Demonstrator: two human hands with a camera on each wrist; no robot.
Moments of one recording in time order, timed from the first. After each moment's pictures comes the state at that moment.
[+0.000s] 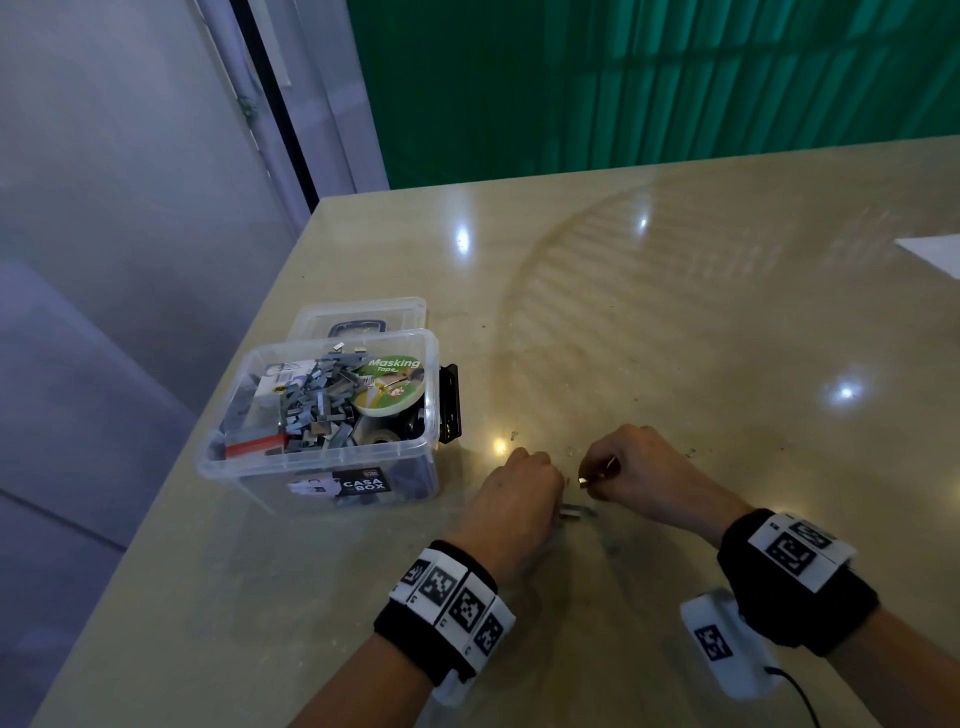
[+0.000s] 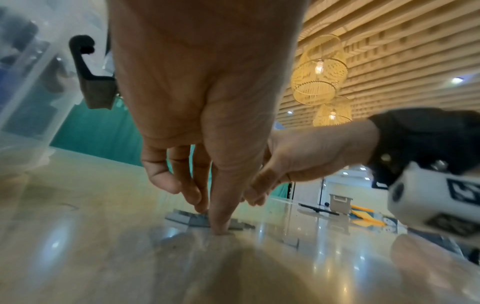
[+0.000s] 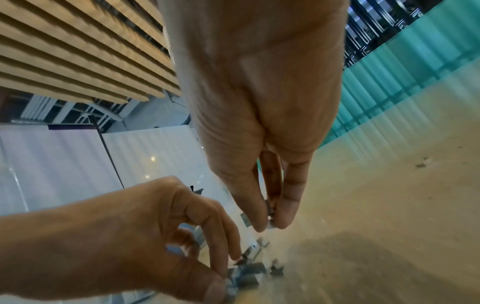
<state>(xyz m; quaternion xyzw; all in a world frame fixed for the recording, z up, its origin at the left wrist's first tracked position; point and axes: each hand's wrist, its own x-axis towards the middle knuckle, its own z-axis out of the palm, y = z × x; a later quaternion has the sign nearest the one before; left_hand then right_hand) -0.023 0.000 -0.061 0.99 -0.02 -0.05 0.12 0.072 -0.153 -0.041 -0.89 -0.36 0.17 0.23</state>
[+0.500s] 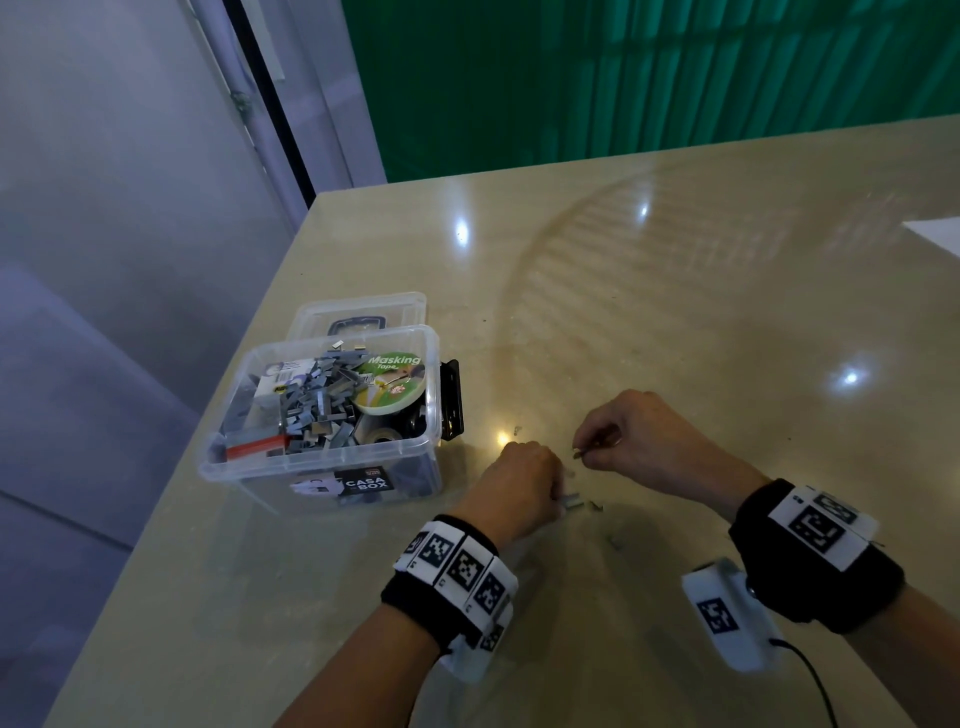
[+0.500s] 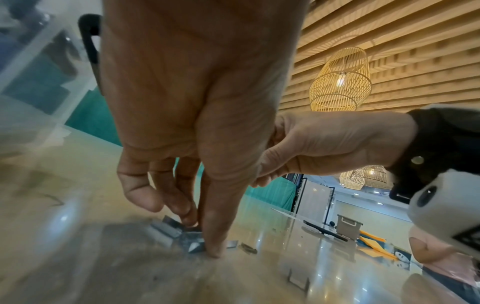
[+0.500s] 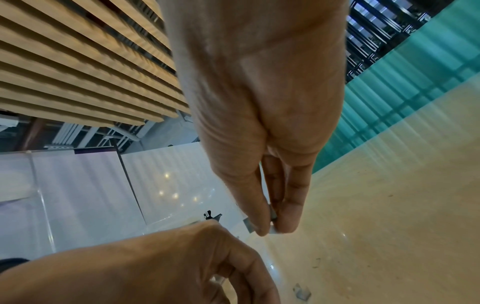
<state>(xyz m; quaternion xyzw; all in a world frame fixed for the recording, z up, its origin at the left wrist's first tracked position) -0.011 0.012 -0.056 0.97 0.02 -0.10 0.22 0.078 -0.144 -0.014 -0.87 -0.36 0.16 0.29</state>
